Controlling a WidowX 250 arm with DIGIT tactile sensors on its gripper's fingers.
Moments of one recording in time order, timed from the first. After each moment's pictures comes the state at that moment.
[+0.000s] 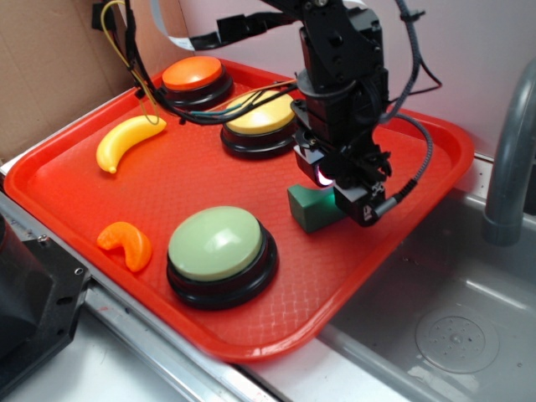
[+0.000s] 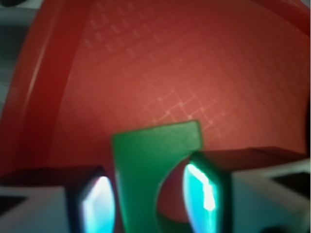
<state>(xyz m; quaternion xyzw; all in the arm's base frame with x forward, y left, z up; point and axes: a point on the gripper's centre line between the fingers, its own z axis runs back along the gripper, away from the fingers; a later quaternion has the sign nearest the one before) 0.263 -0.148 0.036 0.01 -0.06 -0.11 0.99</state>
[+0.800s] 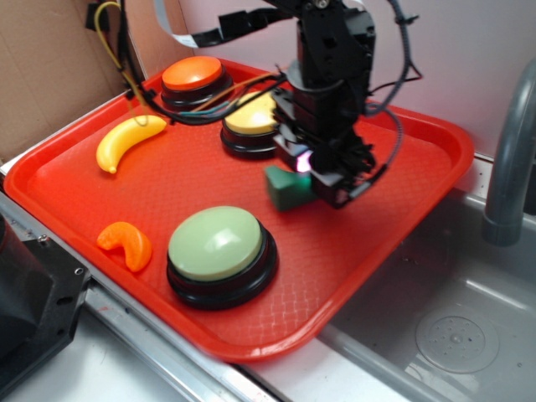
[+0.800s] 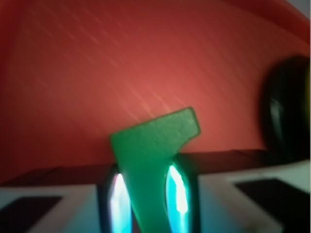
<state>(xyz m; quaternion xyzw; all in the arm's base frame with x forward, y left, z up) 0.259 -0.110 0.051 0.10 -0.03 -0.05 0.99</state>
